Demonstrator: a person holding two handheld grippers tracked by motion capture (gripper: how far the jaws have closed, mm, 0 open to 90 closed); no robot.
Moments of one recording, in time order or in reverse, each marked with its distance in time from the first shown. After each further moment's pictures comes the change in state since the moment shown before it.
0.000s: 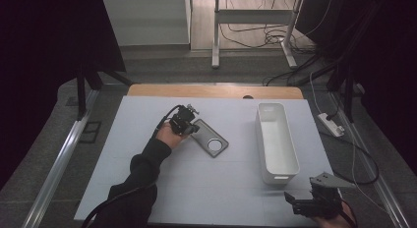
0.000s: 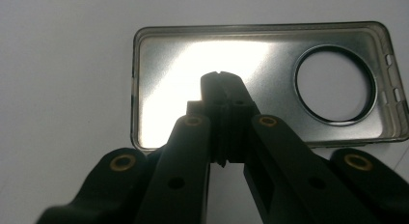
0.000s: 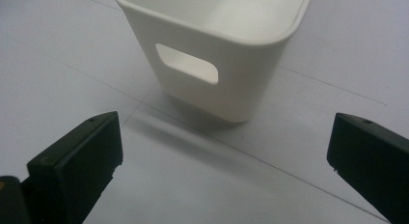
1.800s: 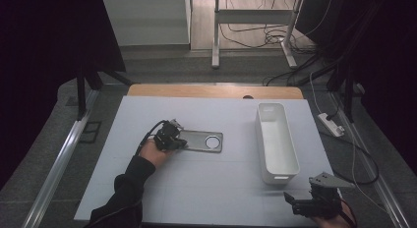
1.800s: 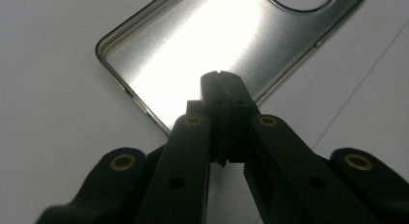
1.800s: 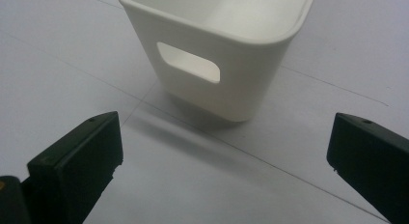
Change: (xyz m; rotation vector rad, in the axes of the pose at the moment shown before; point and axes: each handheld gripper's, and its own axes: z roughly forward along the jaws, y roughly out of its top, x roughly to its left) left arm -0.010 -0.067 -0.021 0.001 -0.038 -0.025; right arm 0.001 0.000 0.001 0.007 0.000 -0.006
